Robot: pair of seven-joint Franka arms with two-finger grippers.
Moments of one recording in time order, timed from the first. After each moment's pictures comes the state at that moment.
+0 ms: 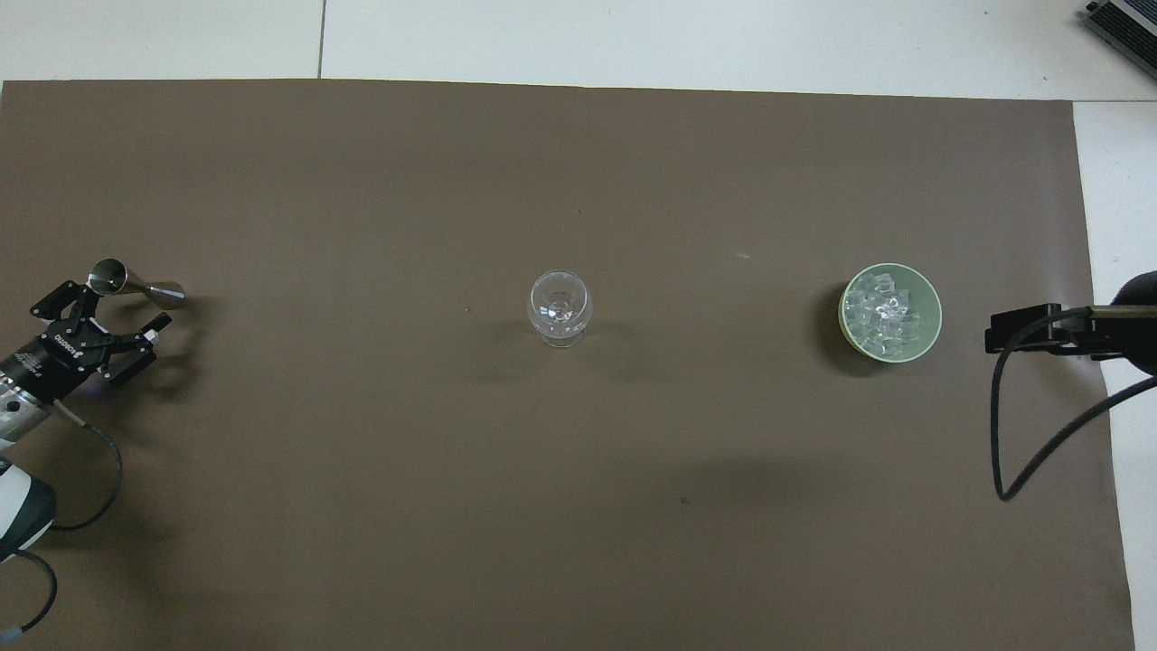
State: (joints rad) left arm 0.59 0.39 -0.08 -2.17 -1.65 2.01 -0.58; right arm 0.04 -0.14 -0.04 -1.76 -0.02 1.62 0.08
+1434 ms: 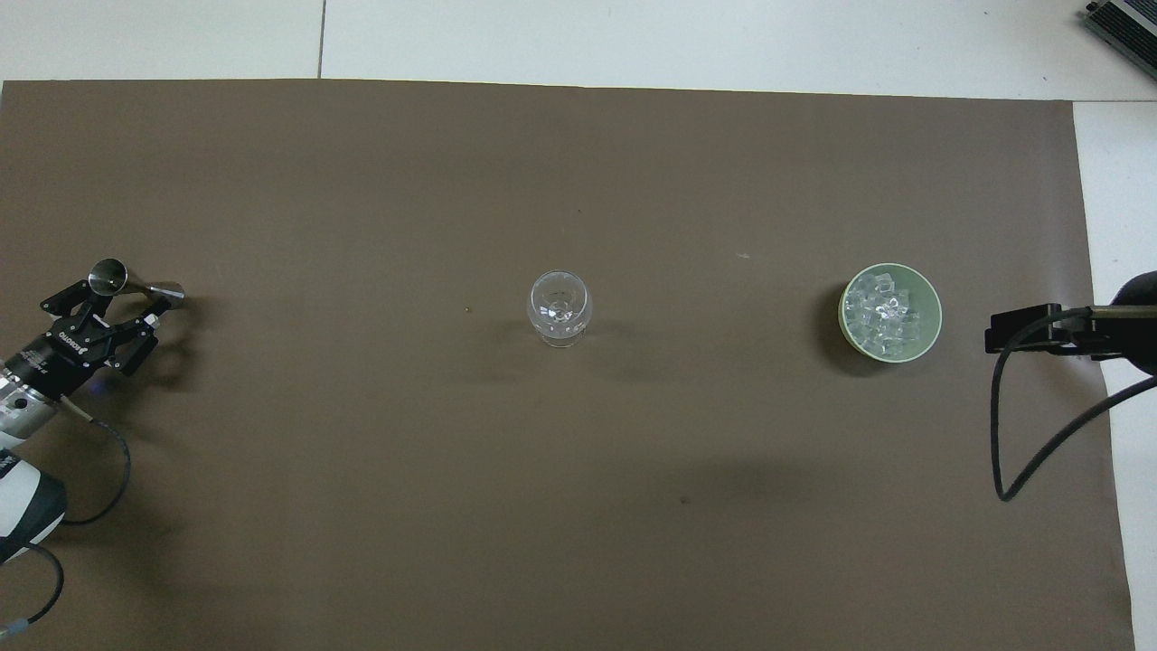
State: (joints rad) left arm 0.58 0.40 -0.07 -2.17 -1.70 2.01 -0.58; right arm 0.04 -0.14 -0.04 -1.76 -0.02 1.62 0.08
